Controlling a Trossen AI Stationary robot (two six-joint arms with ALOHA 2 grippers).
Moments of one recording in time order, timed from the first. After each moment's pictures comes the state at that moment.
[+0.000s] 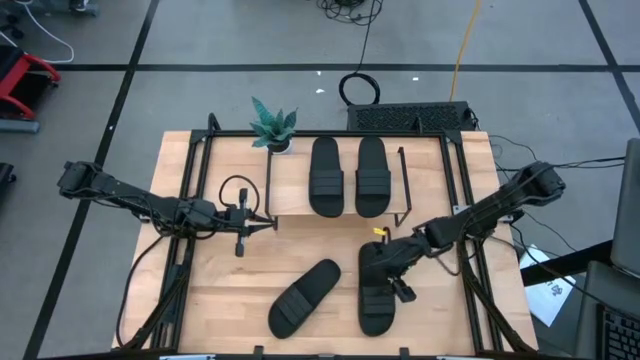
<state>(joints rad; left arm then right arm) -0.24 0.80 0.23 0.39 -0.23 0.11 0.41 1.40 0.73 0.04 -0.25 0.19</state>
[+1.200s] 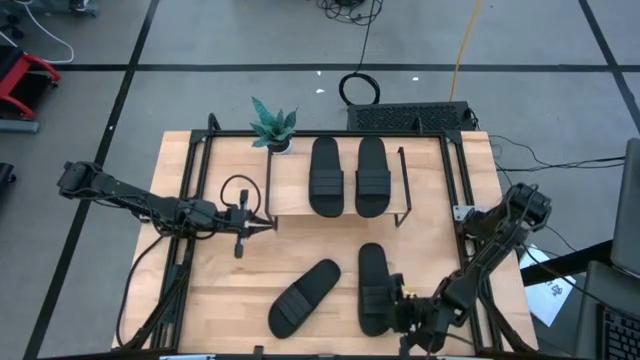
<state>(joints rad) -0.24 0.80 0.23 0.37 -0.20 0.06 0.91 1.68 0.99 -0.15 0.64 0.45</state>
